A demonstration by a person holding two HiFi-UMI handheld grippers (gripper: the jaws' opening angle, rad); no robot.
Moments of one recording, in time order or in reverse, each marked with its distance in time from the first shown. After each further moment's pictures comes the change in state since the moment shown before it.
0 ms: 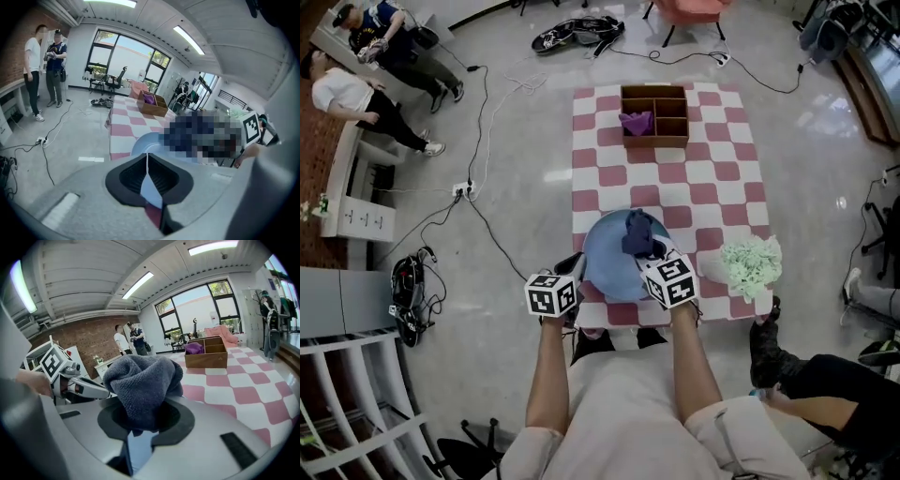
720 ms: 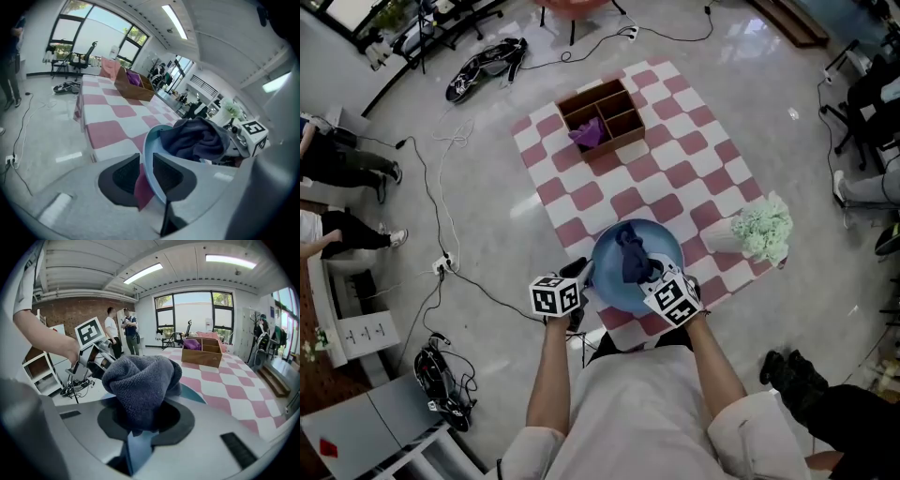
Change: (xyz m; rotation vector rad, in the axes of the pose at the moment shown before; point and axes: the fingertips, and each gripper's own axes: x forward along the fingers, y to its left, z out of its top) left arm 0.076 0.030 0.016 0.164 0.254 -0.345; right arm 0.020 0.021 -0.032 -0.111 0.104 -0.218
